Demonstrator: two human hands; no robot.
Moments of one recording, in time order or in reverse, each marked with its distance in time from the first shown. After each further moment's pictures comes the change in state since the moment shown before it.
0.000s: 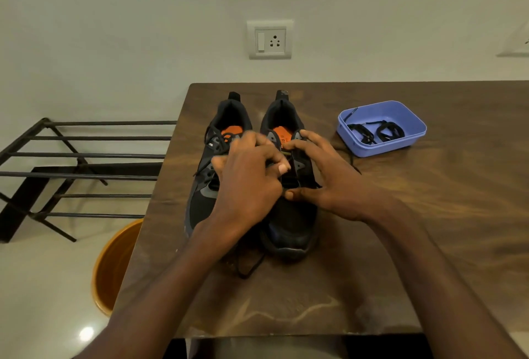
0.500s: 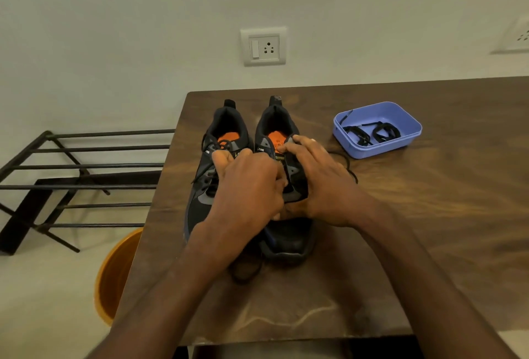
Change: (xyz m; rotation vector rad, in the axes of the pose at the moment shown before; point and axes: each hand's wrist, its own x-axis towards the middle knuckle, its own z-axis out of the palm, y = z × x) left_hand 0.001 0.013 -0.003 0.436 -0.159 0.110; right_hand 0.001 -0.009 0.009 -0.216 0.020 0.013
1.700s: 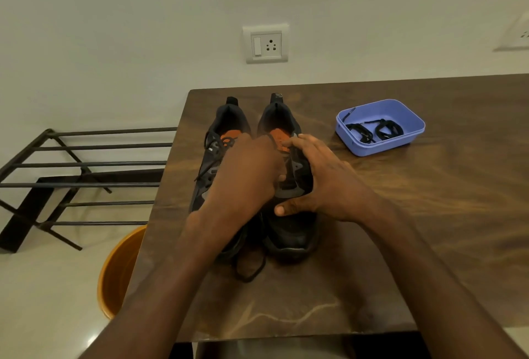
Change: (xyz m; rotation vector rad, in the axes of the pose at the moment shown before) left_hand 0.008 -0.023 0.001 -0.024 0.116 0.185; right_hand 0.002 0.000 0.000 0.078 0.008 0.047
